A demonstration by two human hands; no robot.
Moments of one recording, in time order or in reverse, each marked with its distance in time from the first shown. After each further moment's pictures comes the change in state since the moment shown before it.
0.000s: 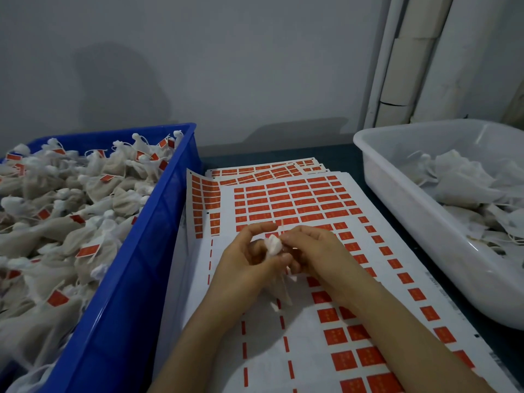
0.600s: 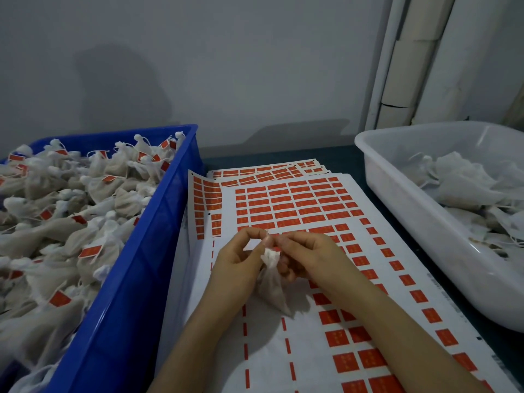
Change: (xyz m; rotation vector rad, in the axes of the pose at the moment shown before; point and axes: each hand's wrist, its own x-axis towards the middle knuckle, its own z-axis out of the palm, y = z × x) left_hand 0.002 0.001 -0.003 -0.010 0.079 -0.068; right_hand -0.007 -0.004 0.004 -0.046 -0.109 -0.112
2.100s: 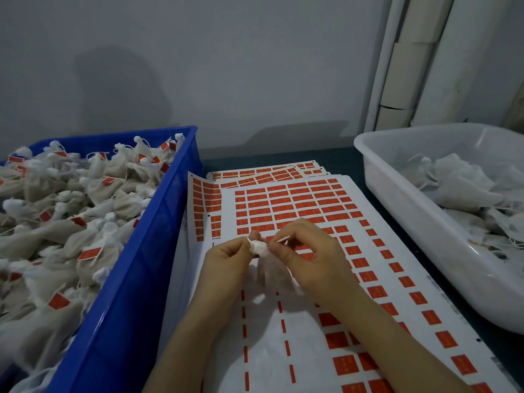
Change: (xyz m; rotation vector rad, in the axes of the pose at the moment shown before) left_hand 0.002 -0.002 -0.006 -0.041 0.116 -0.149; right_hand -0.004 0.002 0.008 -0.430 0.249 -0.536
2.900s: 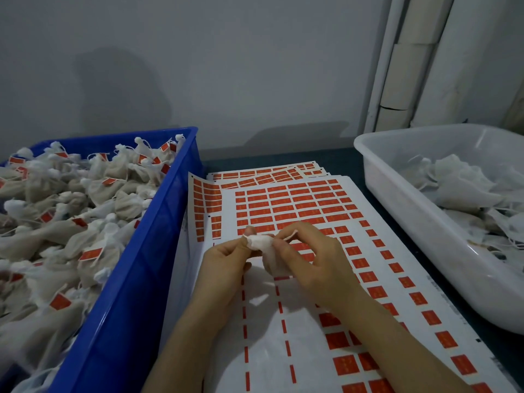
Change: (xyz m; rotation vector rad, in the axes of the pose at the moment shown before) left_hand 0.003 -0.001 -0.001 -0.075 -0.001 -0.052; right_hand -0.001 -0.003 -0.002 -0.009 -0.010 0.014
